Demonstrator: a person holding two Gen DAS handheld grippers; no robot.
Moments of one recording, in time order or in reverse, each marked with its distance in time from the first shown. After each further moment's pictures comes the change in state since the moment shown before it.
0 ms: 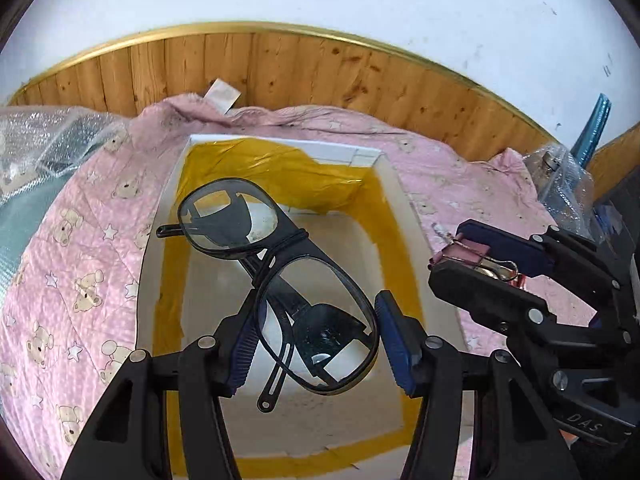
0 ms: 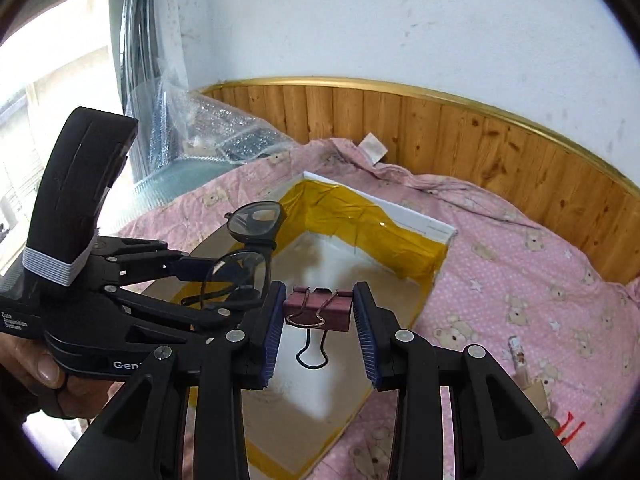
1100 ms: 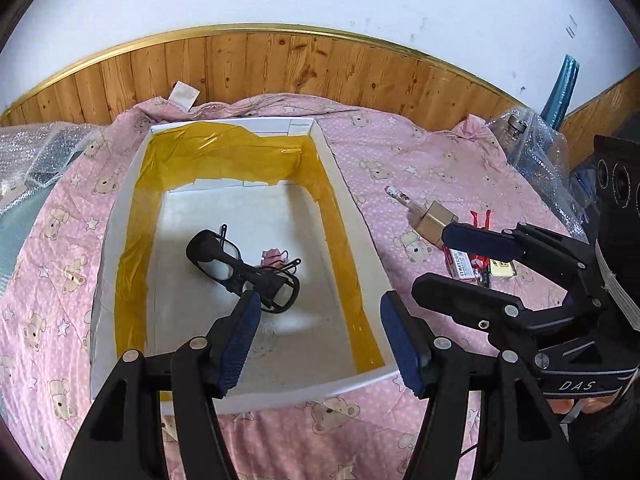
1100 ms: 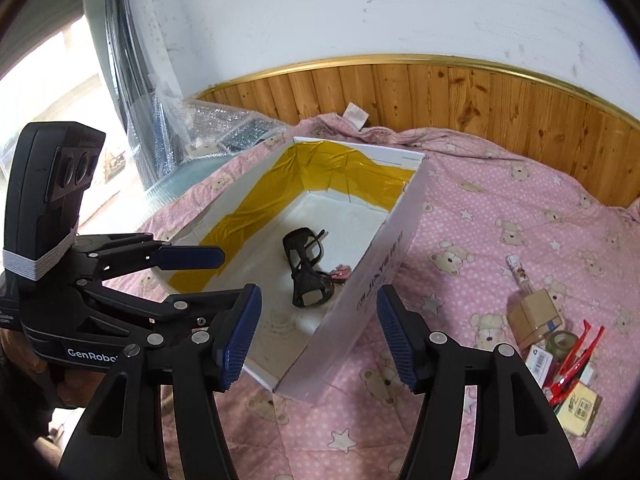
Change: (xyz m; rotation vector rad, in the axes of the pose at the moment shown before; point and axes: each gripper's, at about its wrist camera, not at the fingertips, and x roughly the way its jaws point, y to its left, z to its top) left arm -0.033 -0.066 -0.053 0.115 0.010 -0.034; right arm -0.061 -0.028 -0.069 0.160 0.013 0.061
